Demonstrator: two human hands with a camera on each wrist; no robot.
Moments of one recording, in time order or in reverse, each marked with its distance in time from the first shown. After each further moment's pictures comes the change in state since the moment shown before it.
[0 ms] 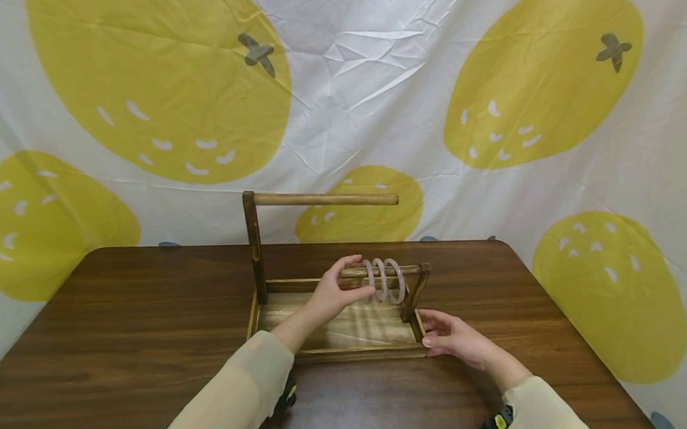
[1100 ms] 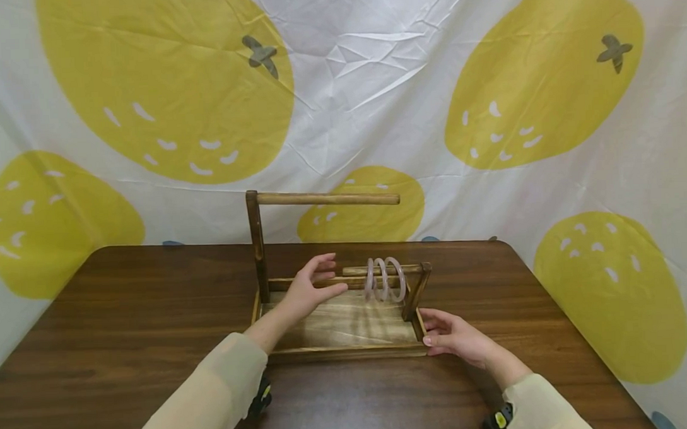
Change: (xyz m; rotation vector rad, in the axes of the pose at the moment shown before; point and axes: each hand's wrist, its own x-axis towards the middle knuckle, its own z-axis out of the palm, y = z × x) left_hand -0.017 0.000 -0.038 0.038 0.040 -0.071; right_hand 0.001 0.000 -0.001 0.001 -0.007 -0.001
